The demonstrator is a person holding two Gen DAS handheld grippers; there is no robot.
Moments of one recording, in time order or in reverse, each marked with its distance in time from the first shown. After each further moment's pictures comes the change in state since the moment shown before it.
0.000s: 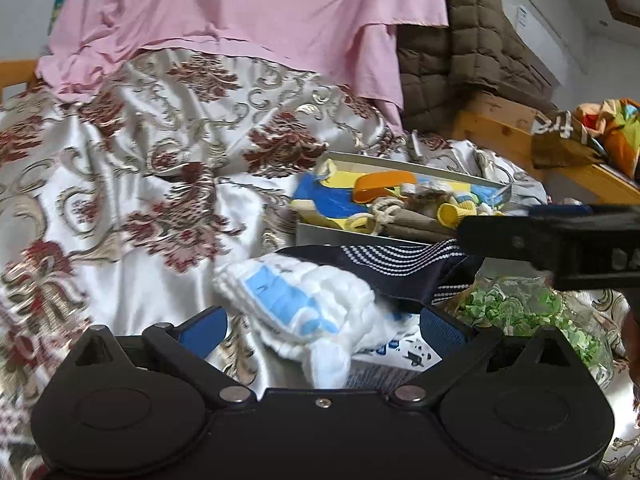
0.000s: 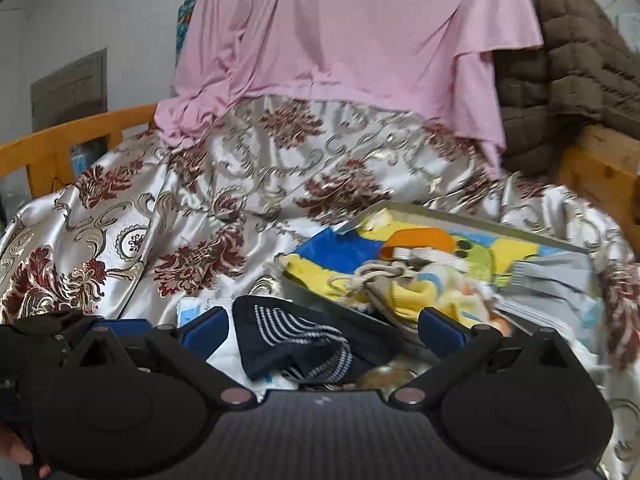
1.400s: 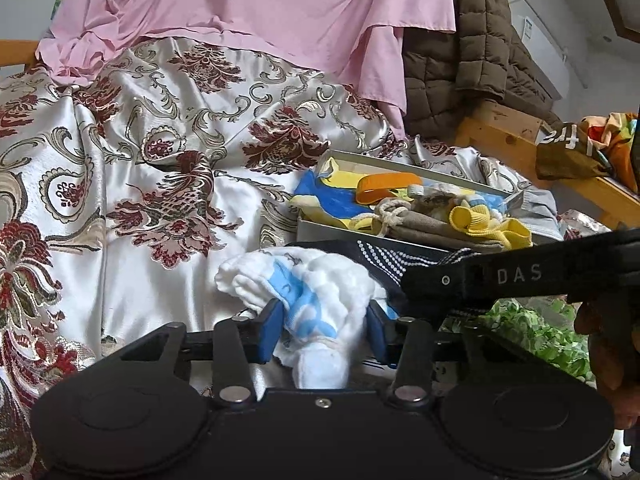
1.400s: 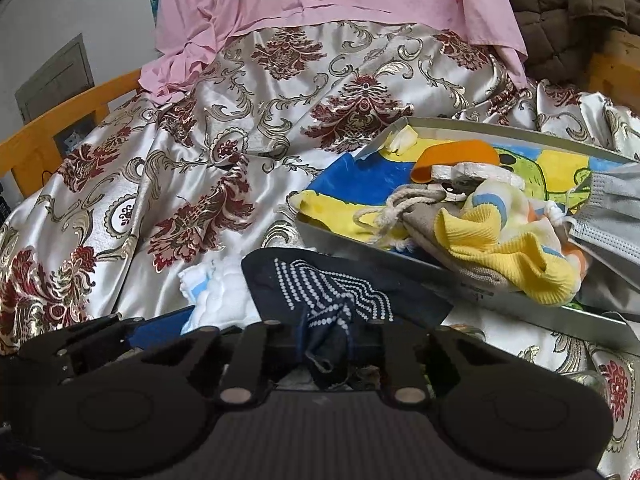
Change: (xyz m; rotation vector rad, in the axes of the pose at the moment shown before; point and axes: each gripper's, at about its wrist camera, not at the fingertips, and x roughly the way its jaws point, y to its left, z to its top) left arm 0.020 0.011 -0.006 -0.053 -0.019 -0.028; right arm 0.052 -0.004 -0.010 0.131 0.179 0.060
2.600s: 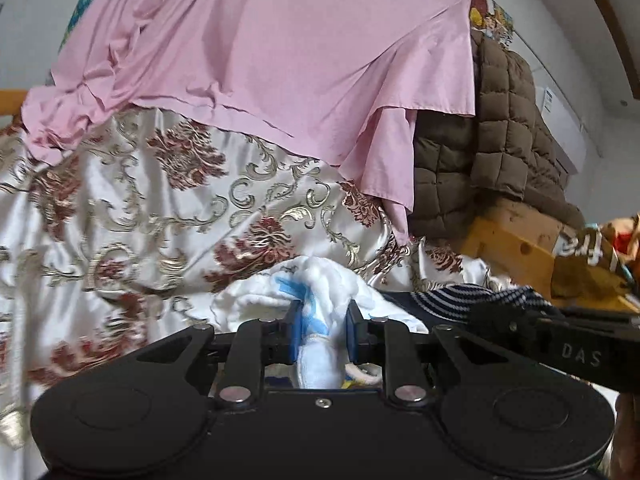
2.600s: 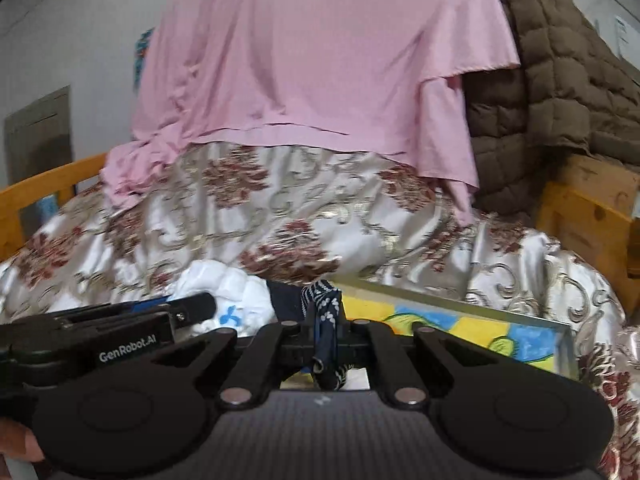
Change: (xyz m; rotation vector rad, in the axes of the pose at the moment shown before) left arm 0.065 -0.044 0.126 -0.089 -0.194 0.036; right arm -0.032 -0.071 0.102 -0.055 -0.281 -0.153
